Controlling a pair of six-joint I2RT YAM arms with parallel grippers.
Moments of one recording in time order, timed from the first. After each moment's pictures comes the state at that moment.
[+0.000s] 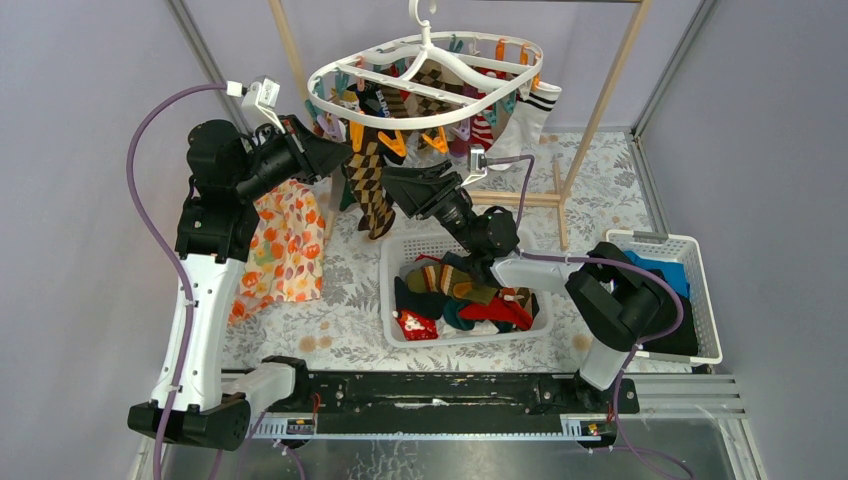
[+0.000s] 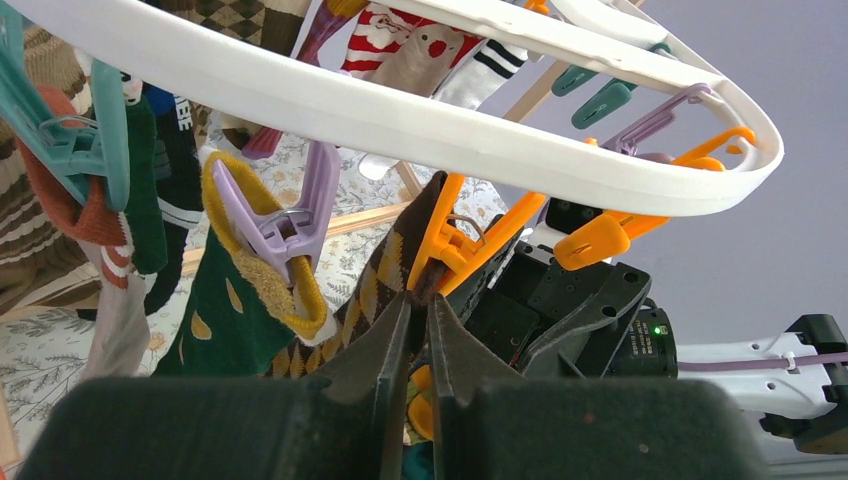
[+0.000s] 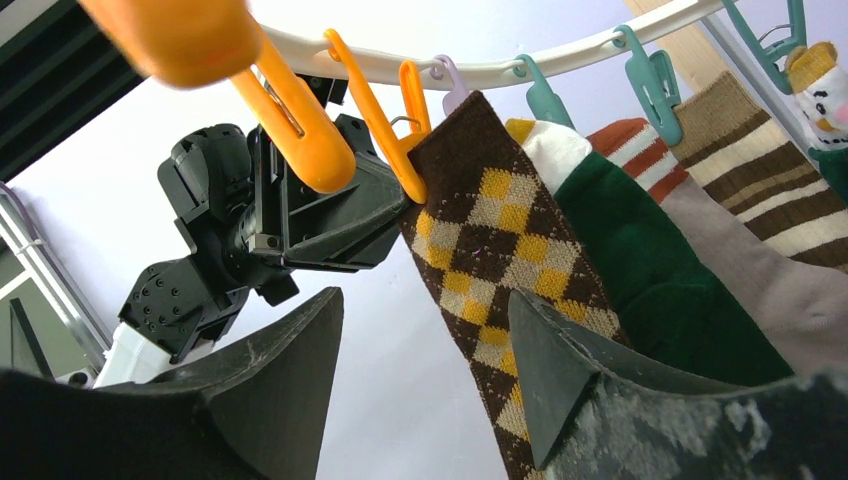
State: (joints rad) left arm -0.08 1.11 1.46 -0.44 0.62 -0.50; right arm 0.84 1.74 0.98 1.48 -0.11 0.96
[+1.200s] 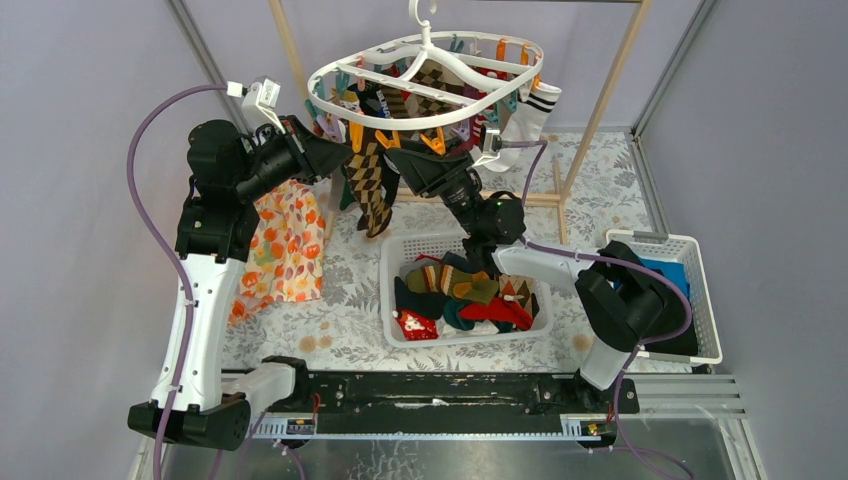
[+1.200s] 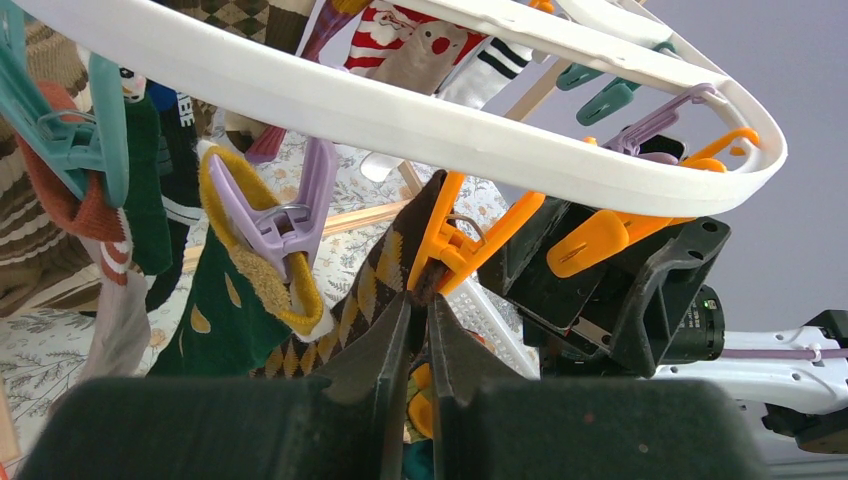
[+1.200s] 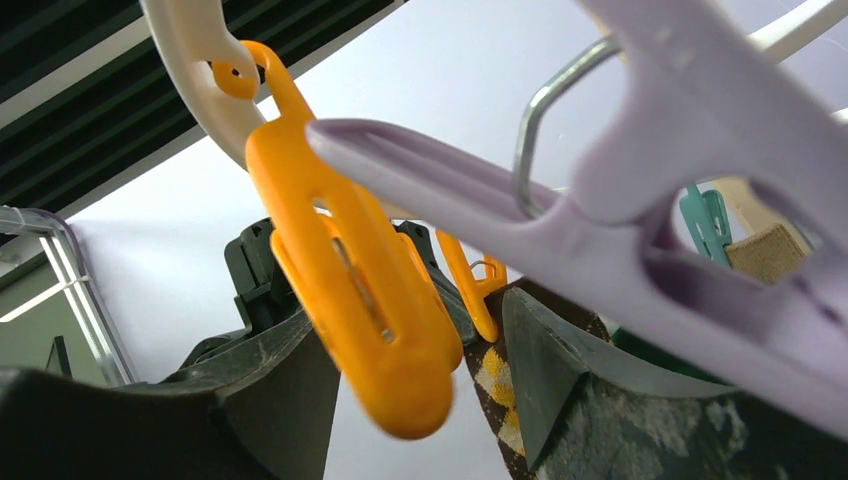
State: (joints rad) left arm -0.08 1.11 1.46 -0.44 0.62 -0.49; right arm 0.81 1.73 1.11 1.48 -0.10 0.97
